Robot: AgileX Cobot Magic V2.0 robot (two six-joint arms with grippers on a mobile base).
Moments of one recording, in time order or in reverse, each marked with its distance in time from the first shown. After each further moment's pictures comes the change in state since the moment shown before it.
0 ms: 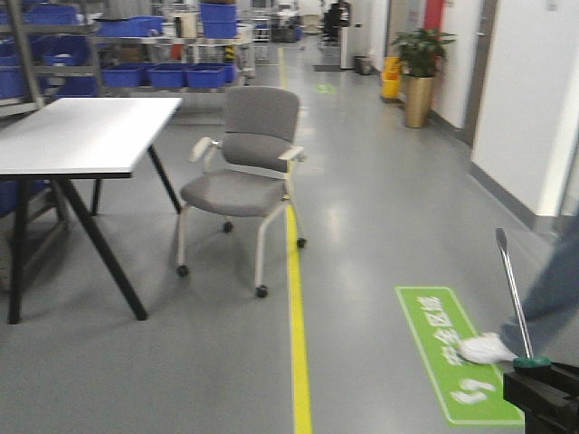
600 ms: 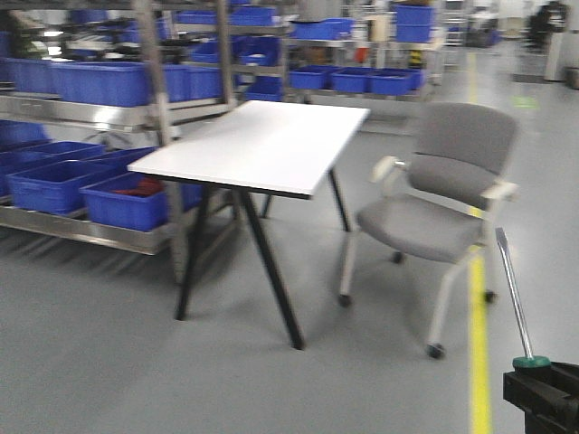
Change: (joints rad) left arm 0.000 0.000 0.000 0.000 0.000 0.000; right arm 0.000 0.000 0.000 0.000 0.000 0.000
